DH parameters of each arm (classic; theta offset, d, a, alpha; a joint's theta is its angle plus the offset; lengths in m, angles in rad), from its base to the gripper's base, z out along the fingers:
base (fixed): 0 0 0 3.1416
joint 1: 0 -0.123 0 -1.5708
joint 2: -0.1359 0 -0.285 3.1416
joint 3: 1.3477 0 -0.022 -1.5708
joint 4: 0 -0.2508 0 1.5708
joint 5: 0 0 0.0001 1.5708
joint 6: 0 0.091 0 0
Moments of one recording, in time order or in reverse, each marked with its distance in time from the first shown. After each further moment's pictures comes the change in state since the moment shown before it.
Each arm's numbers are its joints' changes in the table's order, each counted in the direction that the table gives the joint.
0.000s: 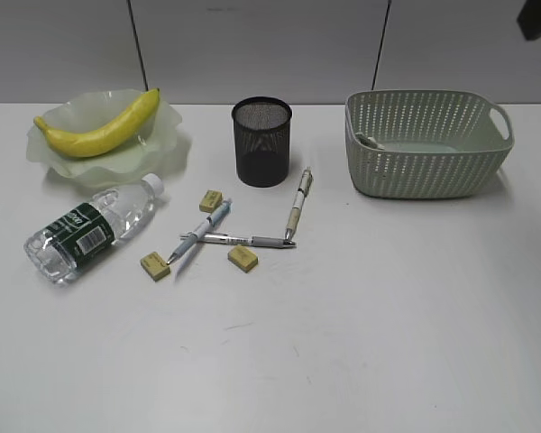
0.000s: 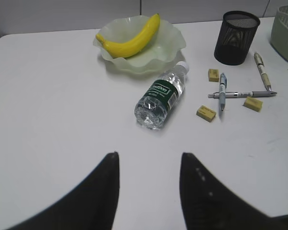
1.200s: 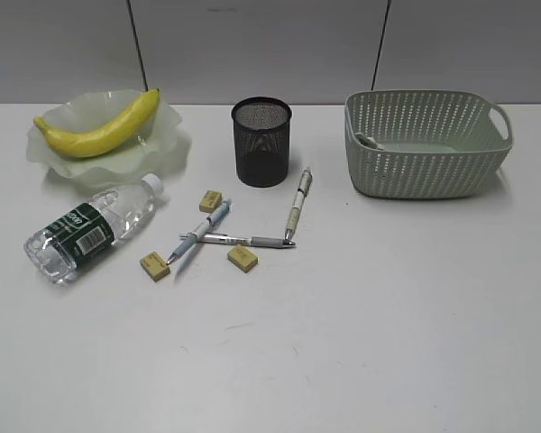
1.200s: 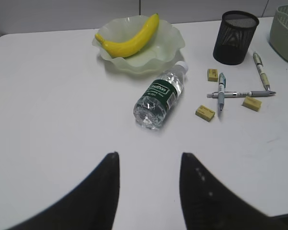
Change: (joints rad) left arm 0.000 -0.002 0.000 0.000 0.000 0.000; right arm -0.001 1.354 0.989 -0.004 -0.058 0.000
